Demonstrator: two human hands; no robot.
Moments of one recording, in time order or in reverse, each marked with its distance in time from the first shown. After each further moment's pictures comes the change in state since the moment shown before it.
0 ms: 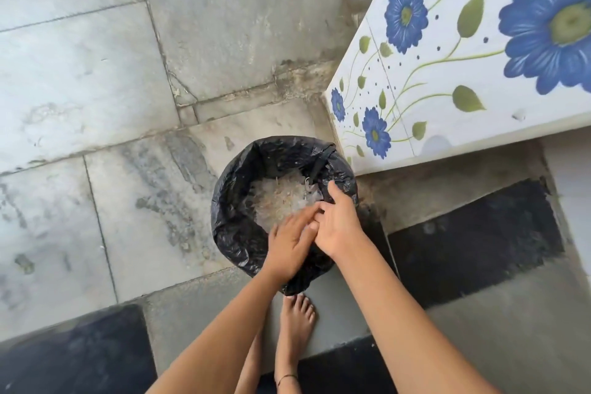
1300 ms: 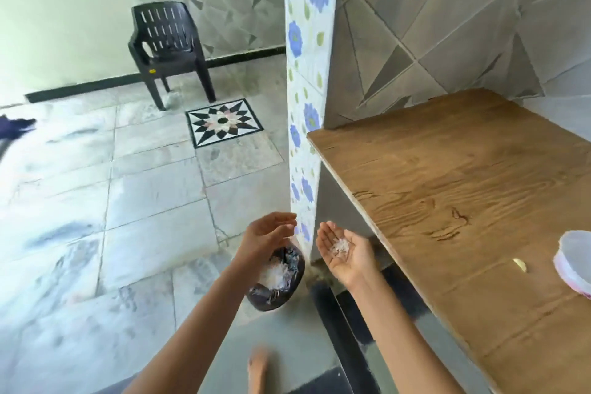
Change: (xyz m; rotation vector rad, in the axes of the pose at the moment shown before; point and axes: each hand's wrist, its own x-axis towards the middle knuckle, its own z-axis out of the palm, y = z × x) left_hand -0.474 0.439 -0.102 -0.480 0.164 0.257; right_hand -0.629 0.024 -0.097 0.536 -0.385 -0.399
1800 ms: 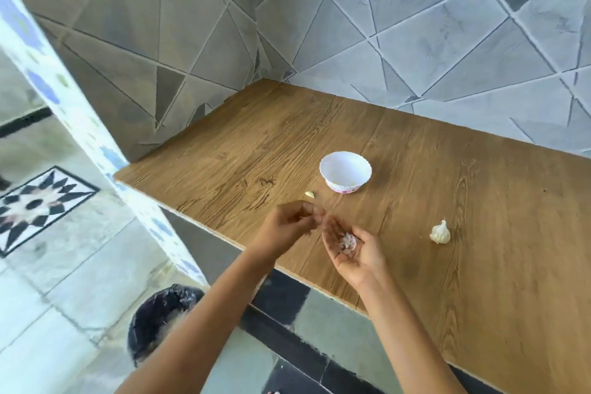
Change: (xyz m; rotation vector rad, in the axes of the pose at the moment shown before) left_hand -0.080 0.041 0.256 0.339 -0.835 0.282; right_hand -0.192 -0.114 -0.152 0.508 0.108 -0.503
